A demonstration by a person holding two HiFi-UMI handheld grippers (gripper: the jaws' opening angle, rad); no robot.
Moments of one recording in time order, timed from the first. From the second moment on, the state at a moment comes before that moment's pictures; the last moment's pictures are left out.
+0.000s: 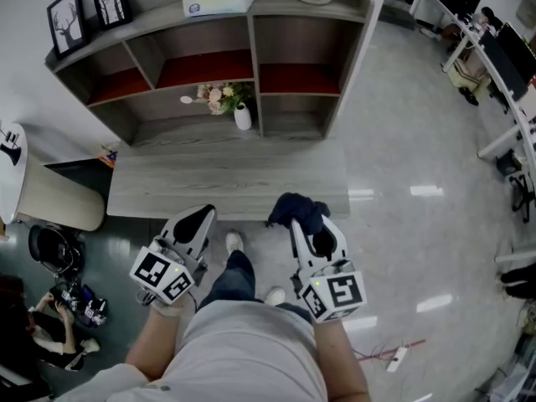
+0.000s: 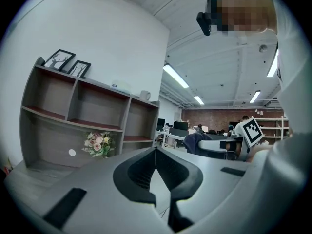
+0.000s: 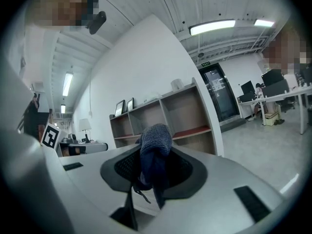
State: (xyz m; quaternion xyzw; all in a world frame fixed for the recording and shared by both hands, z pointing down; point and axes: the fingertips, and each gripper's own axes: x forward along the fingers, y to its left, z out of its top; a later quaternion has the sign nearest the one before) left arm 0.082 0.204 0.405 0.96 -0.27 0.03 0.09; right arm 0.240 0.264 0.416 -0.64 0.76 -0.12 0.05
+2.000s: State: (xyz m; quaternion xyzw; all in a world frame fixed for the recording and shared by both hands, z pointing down) left arm -0.062 -0.094 0.397 0.90 -0.41 0.01 0.13; right arm 0.041 -0.173 0.363 -0.43 0.89 0.00 -0.17
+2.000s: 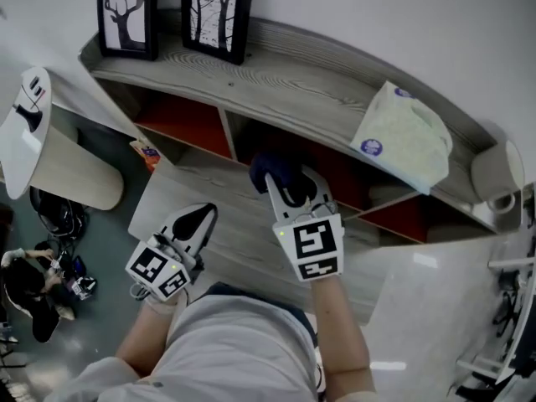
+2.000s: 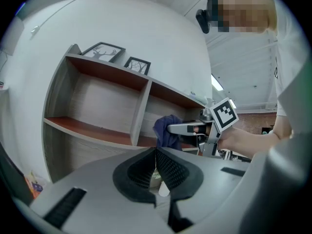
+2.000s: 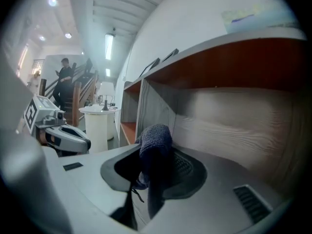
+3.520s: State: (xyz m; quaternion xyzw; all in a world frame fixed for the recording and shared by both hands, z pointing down) left arm -0.067 -0.101 0.403 0.89 -0.44 0.01 0.13; right arm 0.038 -0.285 0.426 -0.44 0.84 -0.06 -0.32
